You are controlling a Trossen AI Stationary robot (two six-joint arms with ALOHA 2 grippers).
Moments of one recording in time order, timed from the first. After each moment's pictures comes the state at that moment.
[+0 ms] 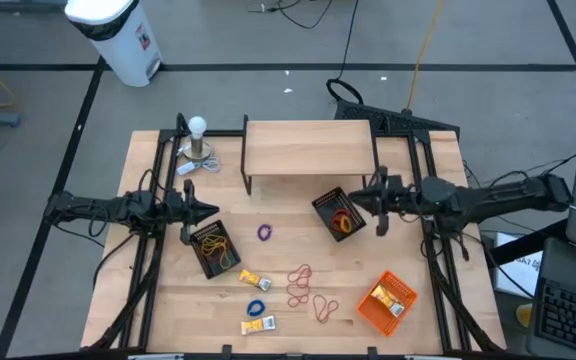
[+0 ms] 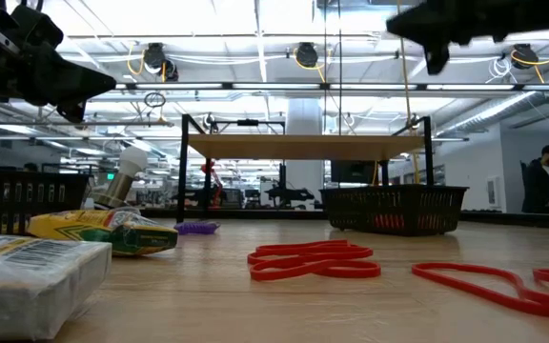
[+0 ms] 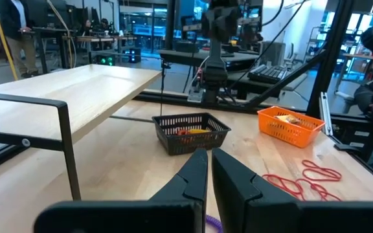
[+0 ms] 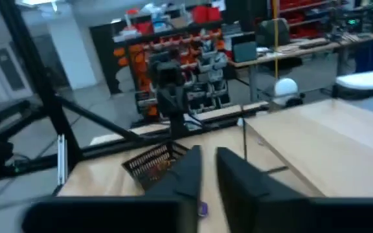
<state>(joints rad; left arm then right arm) -0.11 0.05 0.03 0.02 -0.18 -0.08 0.06 0.71 0.42 0.31 0.18 0.22</state>
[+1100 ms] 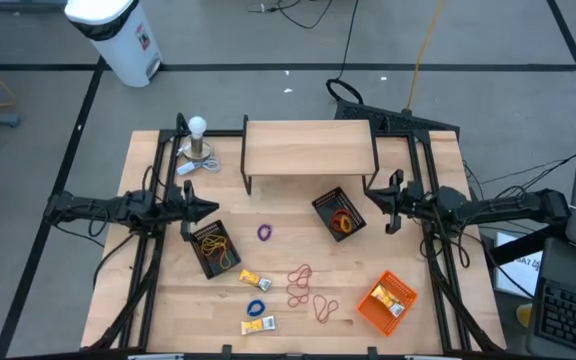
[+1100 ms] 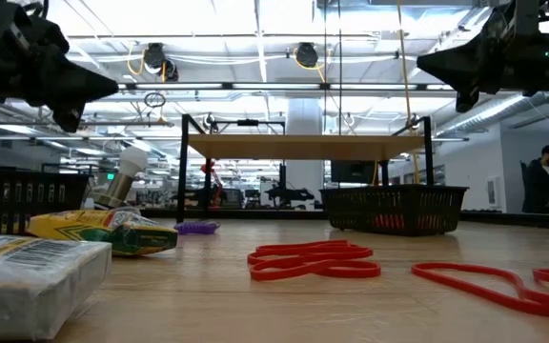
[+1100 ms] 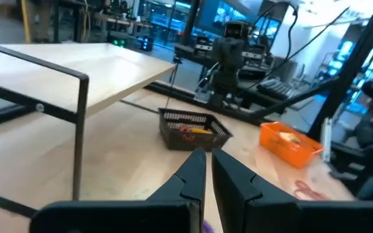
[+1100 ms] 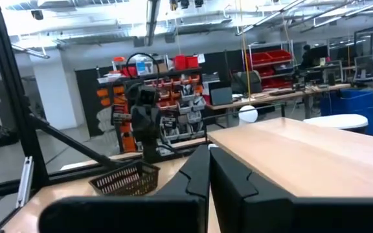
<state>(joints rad) -0.11 0.05 0.04 0.00 -0.24 -0.29 0.00 0.43 0.02 0.63 0.21 0.11</state>
